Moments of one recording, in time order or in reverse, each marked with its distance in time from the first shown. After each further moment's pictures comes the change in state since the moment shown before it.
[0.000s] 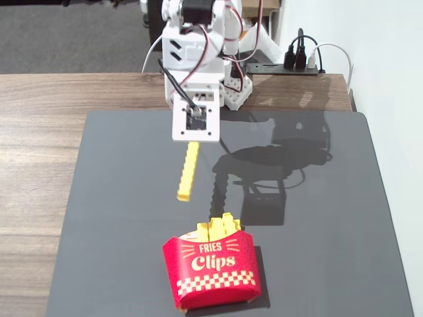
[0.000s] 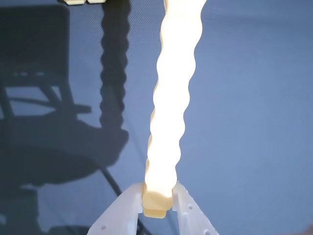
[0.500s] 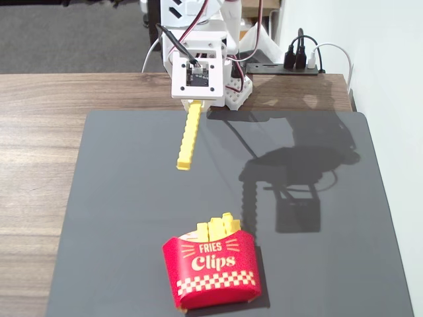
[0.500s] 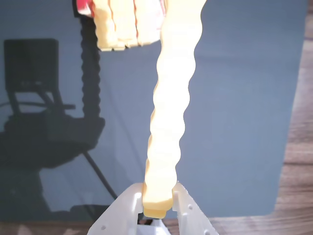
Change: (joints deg) arm -2.4 -5.2 -25.8 16.1 0.5
